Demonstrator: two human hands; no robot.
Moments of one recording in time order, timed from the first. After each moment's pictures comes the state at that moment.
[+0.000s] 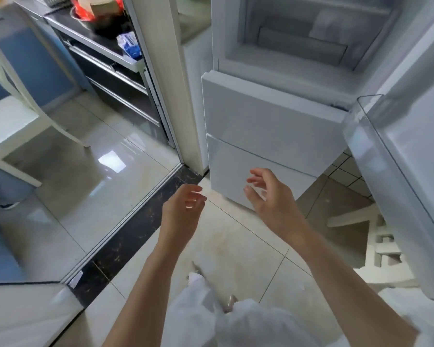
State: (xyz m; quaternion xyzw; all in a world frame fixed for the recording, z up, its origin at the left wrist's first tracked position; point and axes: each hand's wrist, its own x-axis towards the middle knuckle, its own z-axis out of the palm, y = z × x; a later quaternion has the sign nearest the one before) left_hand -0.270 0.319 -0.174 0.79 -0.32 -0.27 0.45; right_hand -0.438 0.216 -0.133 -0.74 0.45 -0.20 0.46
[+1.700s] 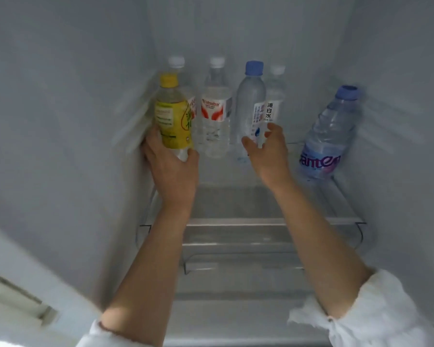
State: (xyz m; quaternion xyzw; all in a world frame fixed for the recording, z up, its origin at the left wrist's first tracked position) left_hand -0.159 -0.382 0.003 0.61 -0.47 -0.07 0.64; right_hand -0.321 -0.416 0.019 -0.56 0.61 -0.51 0.23
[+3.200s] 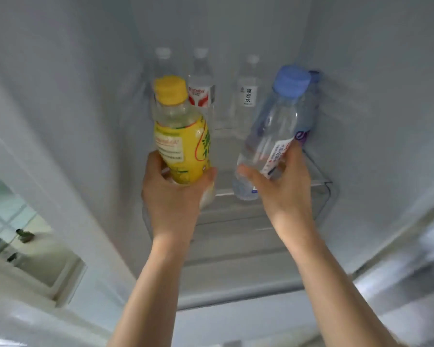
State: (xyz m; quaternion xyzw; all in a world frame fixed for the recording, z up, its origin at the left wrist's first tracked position) left_hand -0.157 -0.251 0.026 0.56 -0.47 -0.25 0.64; right_hand -0.308 -0.242 0.031 -0.53 0.55 -0.61 0.19
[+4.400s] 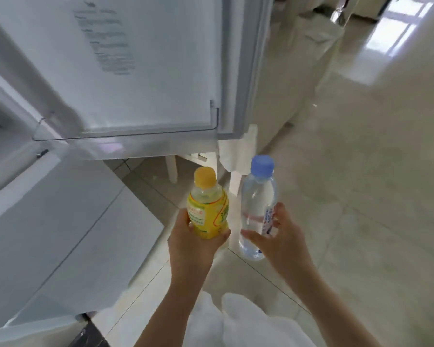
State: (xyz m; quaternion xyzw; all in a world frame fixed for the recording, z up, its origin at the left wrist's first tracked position) left_hand -0.394 0.277 -0.148 0.41 -0.74 -0.52 0.16; right_hand -0.477 0.417 -0.139 -0.12 0.86 -0.46 0.17
